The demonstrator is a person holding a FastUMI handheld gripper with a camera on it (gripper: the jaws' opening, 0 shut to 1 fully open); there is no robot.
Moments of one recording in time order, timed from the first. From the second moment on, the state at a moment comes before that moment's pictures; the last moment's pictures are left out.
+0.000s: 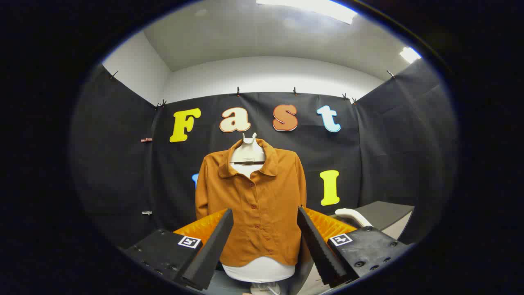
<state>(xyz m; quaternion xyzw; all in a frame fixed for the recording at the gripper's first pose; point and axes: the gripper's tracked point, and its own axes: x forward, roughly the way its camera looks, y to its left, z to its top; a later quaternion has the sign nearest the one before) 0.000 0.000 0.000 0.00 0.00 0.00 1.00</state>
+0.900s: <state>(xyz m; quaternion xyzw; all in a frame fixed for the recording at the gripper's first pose) 0.004 0.025 -0.018 -0.02 0.03 0.00 1.00</state>
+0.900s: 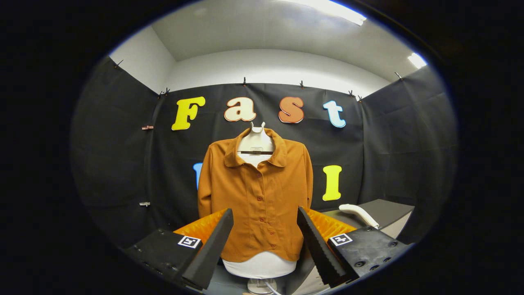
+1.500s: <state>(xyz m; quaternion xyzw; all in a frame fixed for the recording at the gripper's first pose) 0.021 0.015 -0.029 -0.02 0.04 -0.05 1.00</state>
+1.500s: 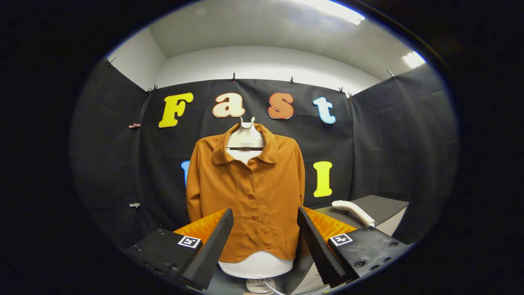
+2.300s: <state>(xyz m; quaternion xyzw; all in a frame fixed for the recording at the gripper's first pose) 0.065 -0.120 -0.043 -0.02 0.05 -0.16 0.99</state>
